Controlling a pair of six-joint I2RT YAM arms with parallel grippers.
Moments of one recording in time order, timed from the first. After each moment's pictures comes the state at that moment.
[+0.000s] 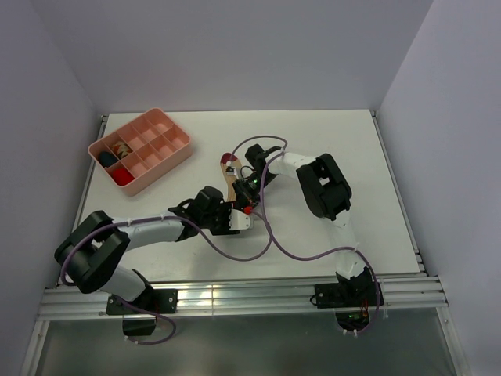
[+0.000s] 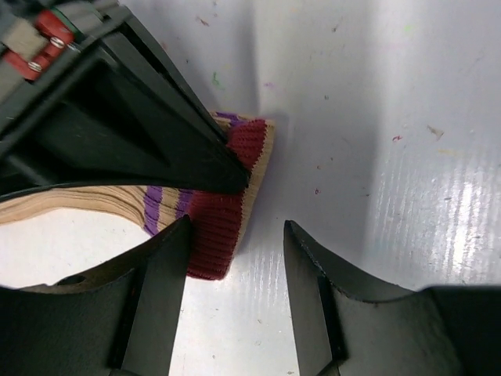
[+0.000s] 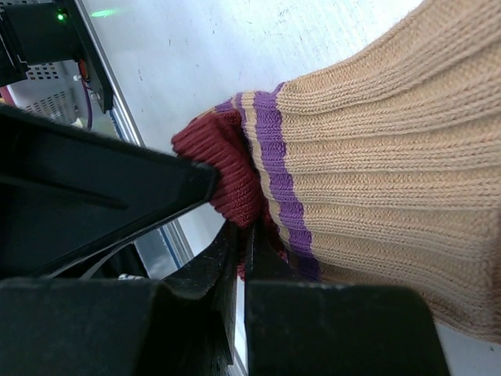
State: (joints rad) left arm -0.77 1.48 0.64 0.07 0.23 0.81; right arm 0.56 2.29 1.62 -0.85 -0.93 -0.13
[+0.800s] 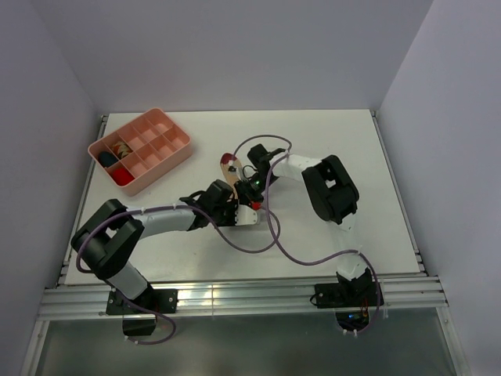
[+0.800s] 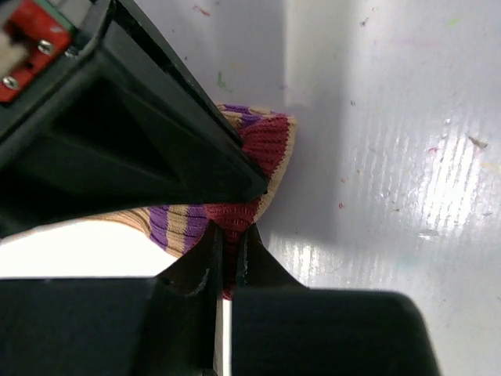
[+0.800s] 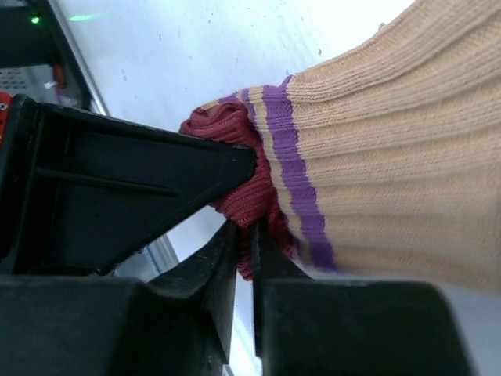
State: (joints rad) left arm -0.78 1.60 0.78 -0.07 0.17 0.84; right arm 0.56 2.21 1.53 -0.75 -0.89 -0.10
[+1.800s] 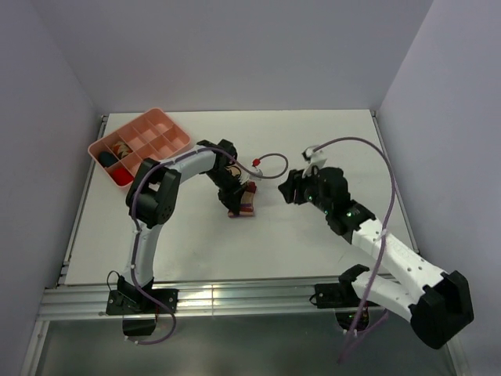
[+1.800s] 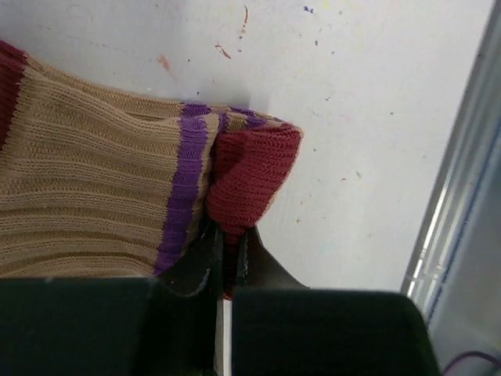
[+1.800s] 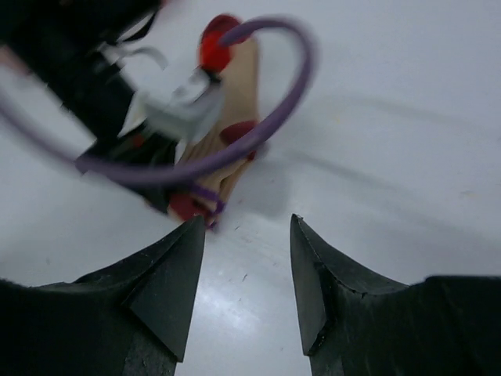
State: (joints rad) left arm -0.55 2.17 1.61 -0.96 0.72 0.68; right arm 0.41 1.01 0.68 -0.06 -0.09 0.30
